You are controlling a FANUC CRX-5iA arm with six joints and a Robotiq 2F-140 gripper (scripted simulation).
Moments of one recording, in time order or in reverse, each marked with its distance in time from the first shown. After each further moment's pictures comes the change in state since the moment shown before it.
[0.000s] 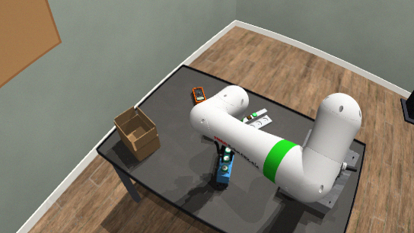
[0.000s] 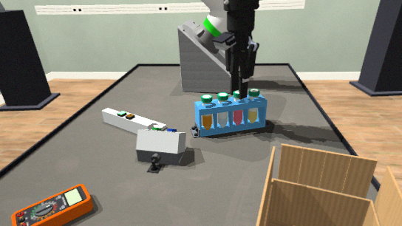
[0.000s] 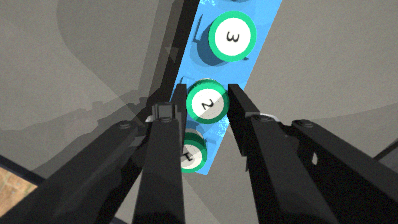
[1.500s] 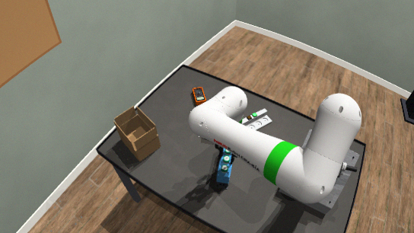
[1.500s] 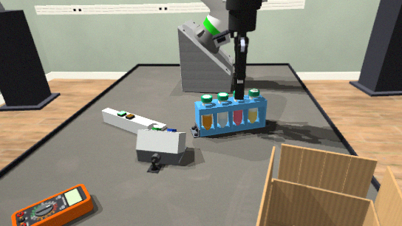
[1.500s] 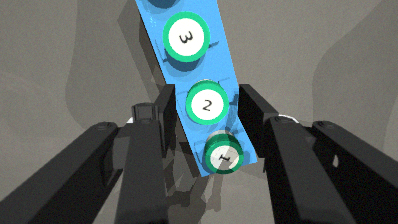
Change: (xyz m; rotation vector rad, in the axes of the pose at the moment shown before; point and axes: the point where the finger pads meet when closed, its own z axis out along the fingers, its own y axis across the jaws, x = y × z) arm 0.000 0.000 0.000 -0.014 0.021 0.632
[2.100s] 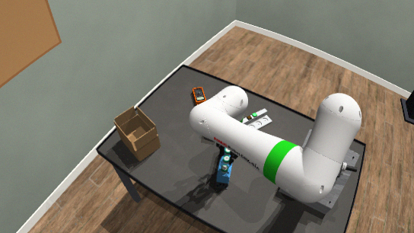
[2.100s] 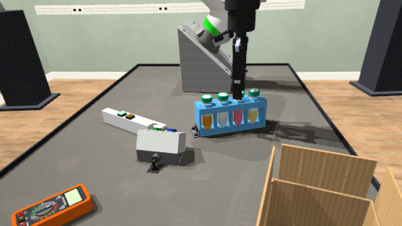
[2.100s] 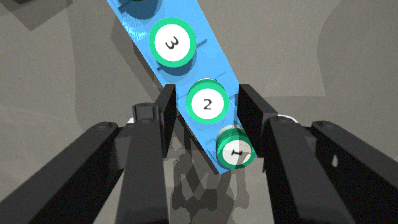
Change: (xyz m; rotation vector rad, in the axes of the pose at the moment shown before) arm 0.000 0.000 0.000 0.003 -0.015 0.215
